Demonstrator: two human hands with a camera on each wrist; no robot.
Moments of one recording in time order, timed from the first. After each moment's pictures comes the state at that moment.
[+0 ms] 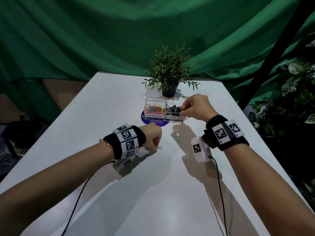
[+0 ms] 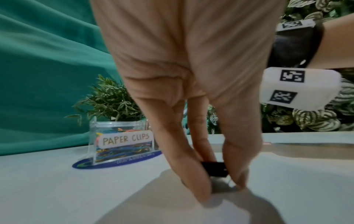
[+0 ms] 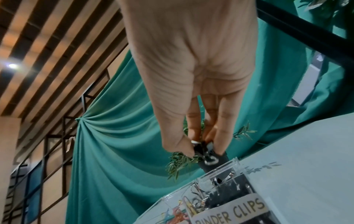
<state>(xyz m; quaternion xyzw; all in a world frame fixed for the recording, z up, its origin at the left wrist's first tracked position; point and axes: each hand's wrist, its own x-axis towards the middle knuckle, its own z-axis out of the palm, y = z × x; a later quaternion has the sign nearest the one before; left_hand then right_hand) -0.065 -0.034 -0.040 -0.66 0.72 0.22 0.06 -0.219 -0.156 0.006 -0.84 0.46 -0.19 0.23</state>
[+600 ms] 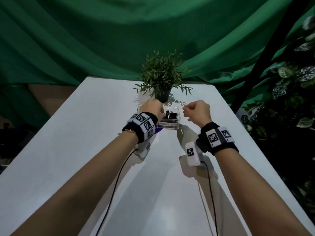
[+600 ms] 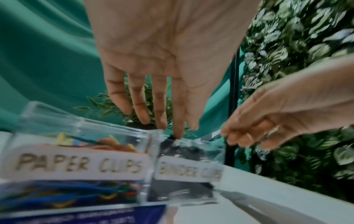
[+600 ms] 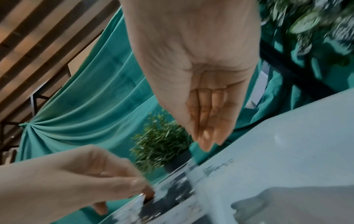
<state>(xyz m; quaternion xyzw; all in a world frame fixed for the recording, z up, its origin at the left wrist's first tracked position) -0.064 -0.133 -0.022 -0.79 0.59 0.05 -0.16 -0.224 -0.201 -0.024 -0.71 0.55 -0.31 0.31</state>
